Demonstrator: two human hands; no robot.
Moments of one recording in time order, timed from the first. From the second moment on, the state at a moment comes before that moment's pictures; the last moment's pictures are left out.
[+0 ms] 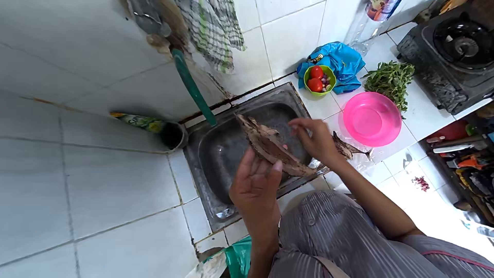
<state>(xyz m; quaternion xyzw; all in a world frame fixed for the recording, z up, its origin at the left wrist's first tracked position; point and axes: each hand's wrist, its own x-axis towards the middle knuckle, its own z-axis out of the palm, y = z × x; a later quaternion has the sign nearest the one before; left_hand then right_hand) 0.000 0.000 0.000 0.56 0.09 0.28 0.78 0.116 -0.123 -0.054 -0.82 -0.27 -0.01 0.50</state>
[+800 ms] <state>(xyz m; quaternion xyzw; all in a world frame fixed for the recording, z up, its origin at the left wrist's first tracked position) 0.004 -0.011 -0.001 0.61 0.05 0.35 0.71 0.059 -0.106 0.005 -0.78 -0.37 -0.26 0.43</state>
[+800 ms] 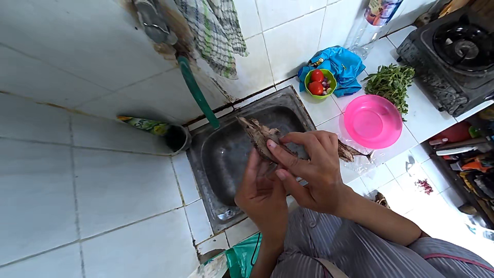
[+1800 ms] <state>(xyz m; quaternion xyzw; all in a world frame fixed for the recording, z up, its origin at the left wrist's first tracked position) 0.006 0.000 0.007 0.48 0.10 0.27 0.83 0.067 -0.137 -0.002 -0.74 -0.41 -0.19 0.49</state>
